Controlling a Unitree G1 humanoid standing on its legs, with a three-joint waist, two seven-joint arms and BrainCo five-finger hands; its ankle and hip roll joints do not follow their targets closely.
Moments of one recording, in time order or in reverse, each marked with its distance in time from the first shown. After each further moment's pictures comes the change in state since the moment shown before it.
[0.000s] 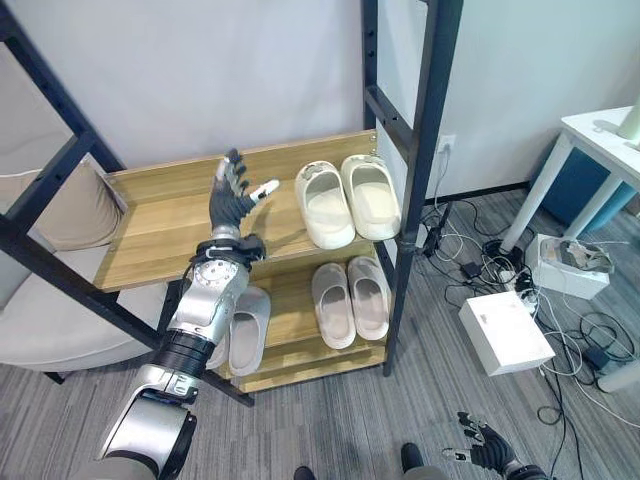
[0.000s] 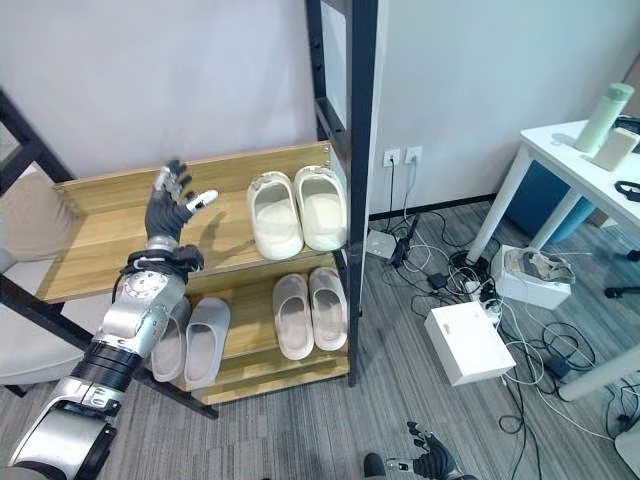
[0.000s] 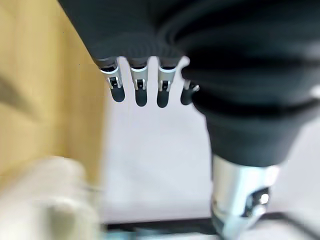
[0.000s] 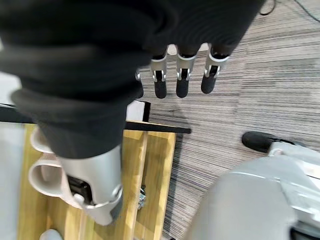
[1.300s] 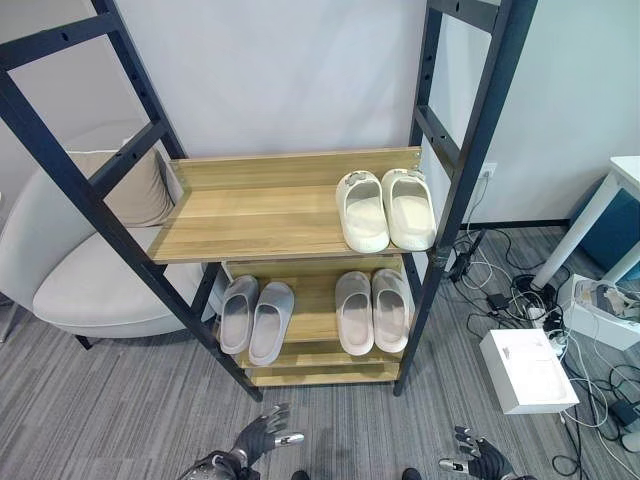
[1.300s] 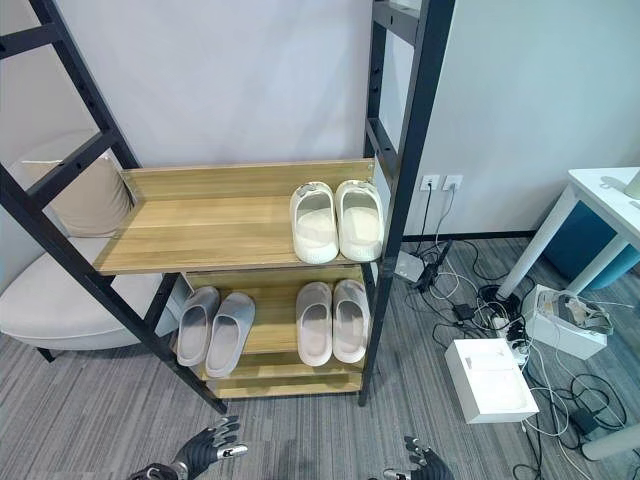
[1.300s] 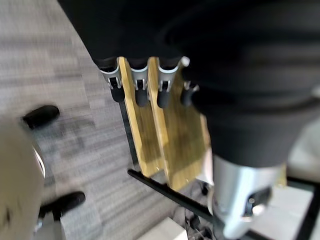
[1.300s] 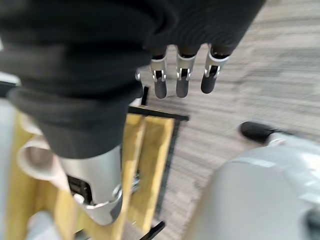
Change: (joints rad) left arm 0.689 -0.061 -0.213 0.519 0.225 0.166 -0.427; right arm -0.038 0.022 0.026 0.214 0.080 -0.021 0.022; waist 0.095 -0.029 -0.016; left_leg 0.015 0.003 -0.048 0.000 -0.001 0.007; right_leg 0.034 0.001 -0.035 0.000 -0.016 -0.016
